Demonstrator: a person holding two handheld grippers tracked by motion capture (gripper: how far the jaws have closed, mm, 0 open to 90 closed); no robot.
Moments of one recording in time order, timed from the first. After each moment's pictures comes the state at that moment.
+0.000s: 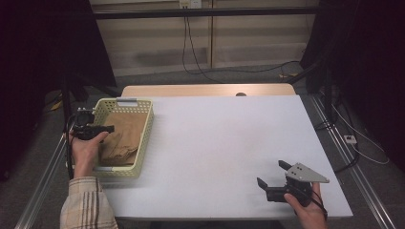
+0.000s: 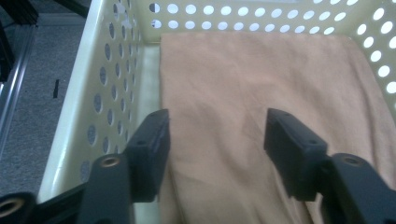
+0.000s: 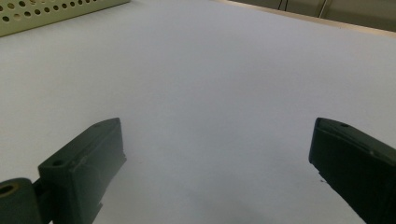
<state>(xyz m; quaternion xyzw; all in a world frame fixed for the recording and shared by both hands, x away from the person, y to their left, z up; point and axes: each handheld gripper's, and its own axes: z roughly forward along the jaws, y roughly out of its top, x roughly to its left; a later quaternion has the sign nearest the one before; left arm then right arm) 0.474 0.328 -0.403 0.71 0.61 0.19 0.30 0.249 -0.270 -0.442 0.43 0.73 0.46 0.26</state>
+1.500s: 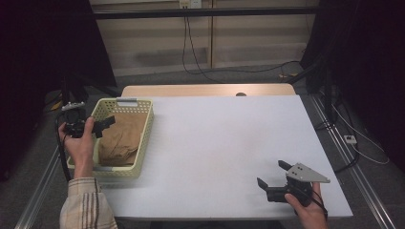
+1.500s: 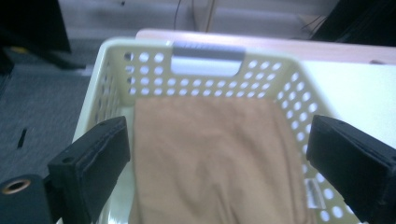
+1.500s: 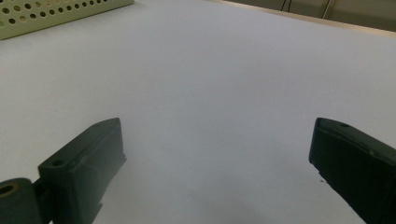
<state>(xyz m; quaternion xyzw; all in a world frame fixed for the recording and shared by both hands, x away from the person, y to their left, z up) 0.451 0.326 -0.363 0.67 0.56 0.22 0.42 0.249 -0.272 -0.442 0.43 0.73 0.46 0.26</state>
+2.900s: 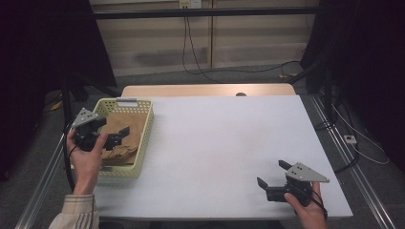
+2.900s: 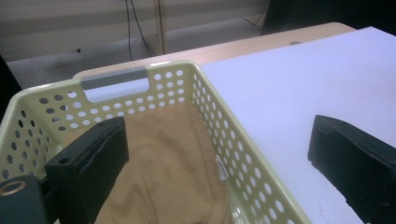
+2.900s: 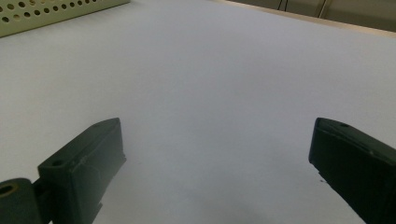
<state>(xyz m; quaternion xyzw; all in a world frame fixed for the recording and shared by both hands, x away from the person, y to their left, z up) 0.395 0.275 -0.347 0.74 0.43 0.24 0.45 0.249 -0.271 -0.442 0.43 0.73 0.46 0.26</state>
